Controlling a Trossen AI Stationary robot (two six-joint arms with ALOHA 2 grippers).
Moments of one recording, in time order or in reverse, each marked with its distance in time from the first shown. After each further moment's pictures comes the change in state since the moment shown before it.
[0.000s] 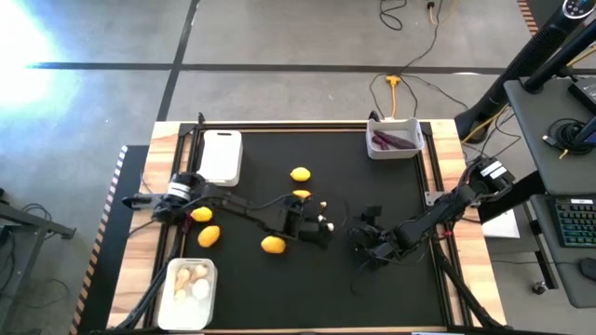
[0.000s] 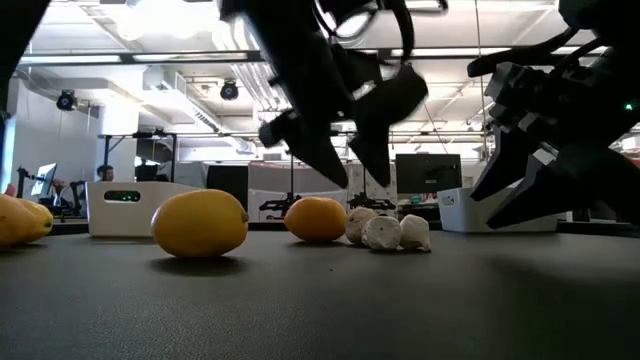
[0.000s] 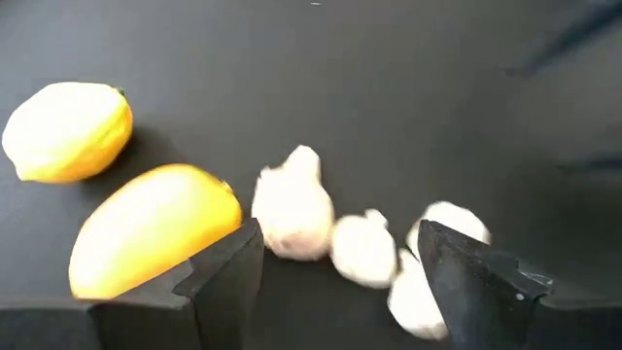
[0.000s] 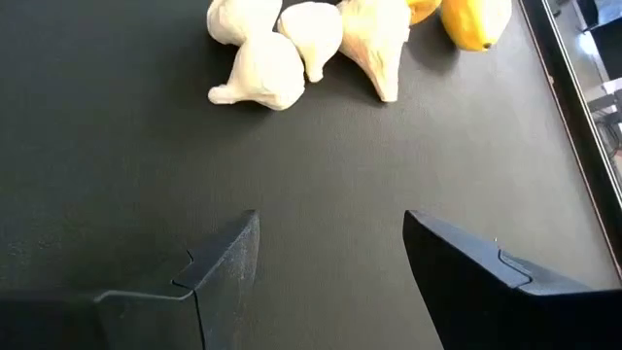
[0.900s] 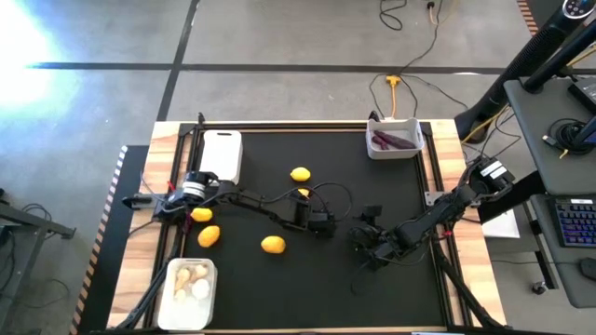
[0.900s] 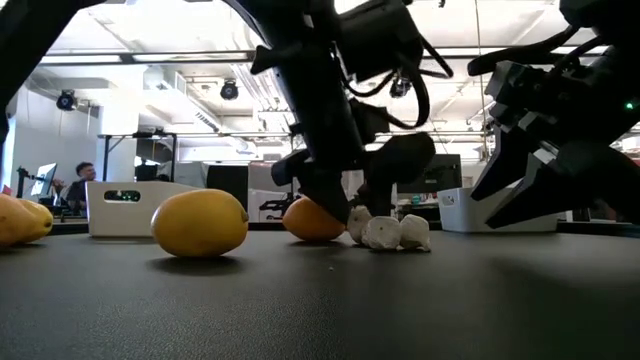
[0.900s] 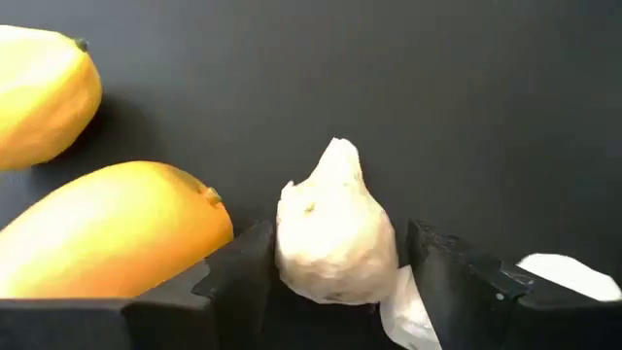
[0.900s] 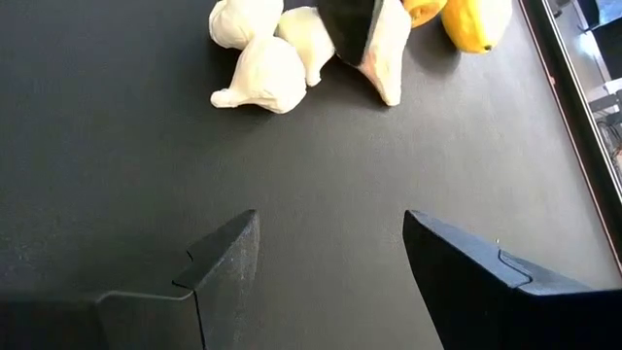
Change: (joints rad) left arm 0.080 0.111 0.042 0.010 0.079 -0.022; right arm 0.000 -0.001 0.000 0.005 -0.001 0.003
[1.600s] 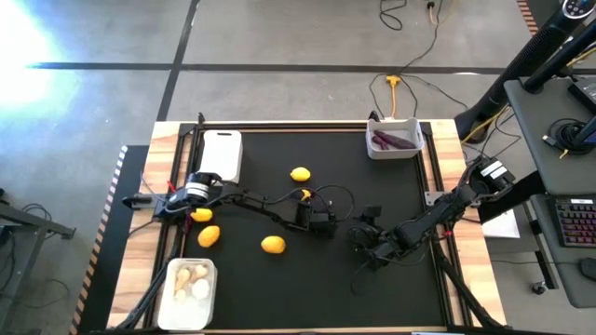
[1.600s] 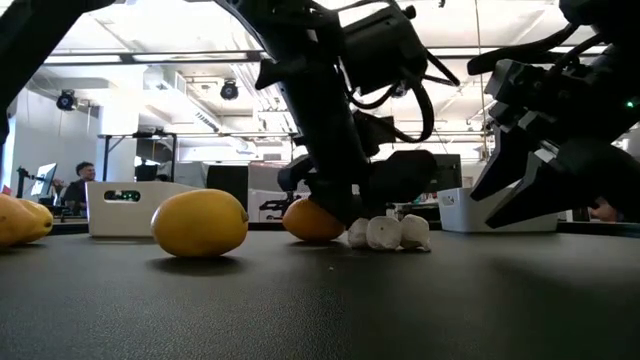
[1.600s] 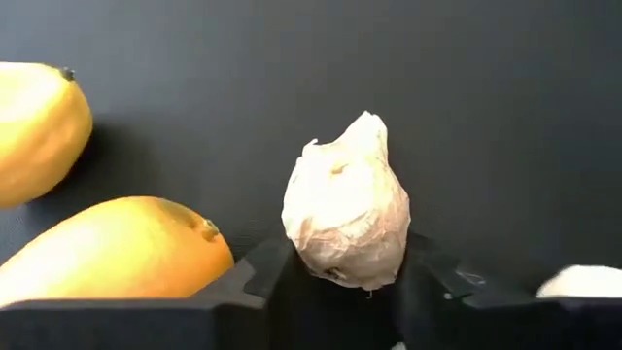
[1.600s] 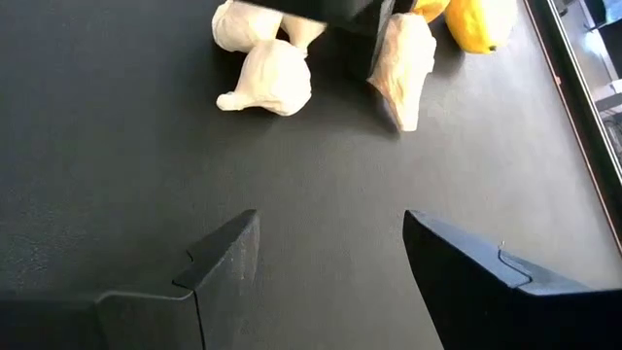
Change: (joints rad) left arm -0.002 0.031 -0.002 0.043 -0.032 0.098; right arm 0.000 0.000 0.001 0.006 -0.009 0.001
